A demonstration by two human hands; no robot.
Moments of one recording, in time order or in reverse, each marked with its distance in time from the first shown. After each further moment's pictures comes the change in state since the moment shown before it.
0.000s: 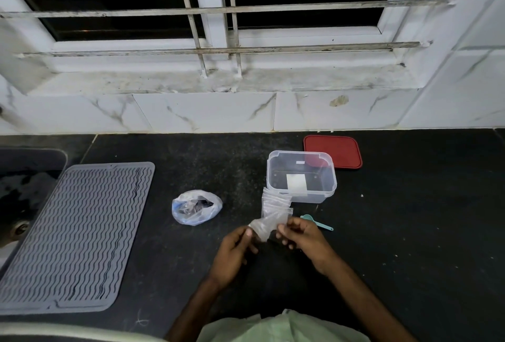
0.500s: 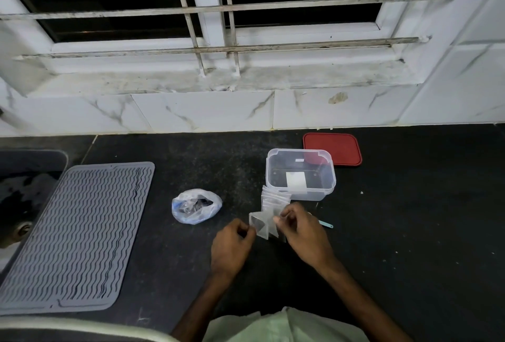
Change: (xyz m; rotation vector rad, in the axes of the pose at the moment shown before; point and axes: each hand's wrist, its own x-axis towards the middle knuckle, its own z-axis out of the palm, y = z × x) left_hand 0.004 0.025 0.003 0.592 0.275 -0.037; right_hand -0.014 -0.022 0.009 -0.686 0.270 -0.242
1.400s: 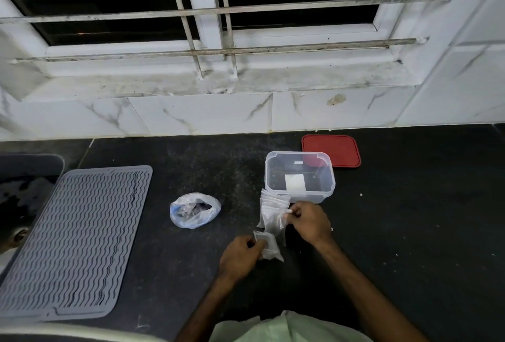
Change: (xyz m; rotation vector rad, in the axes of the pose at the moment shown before) left_hand 0.003 0.004 0.012 -0.086 -0.348 -0.120; right_hand 0.052 0.027 0.002 -0.106 -0.003 0.163
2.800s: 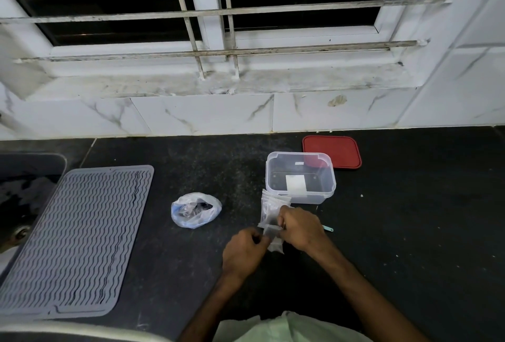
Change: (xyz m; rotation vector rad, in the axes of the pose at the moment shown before) left_hand -0.005 0.018 0.003 0.176 0.178 0.056; right_hand -0.029 -0.050 -0.019 -0.454 -0.243 -0.189
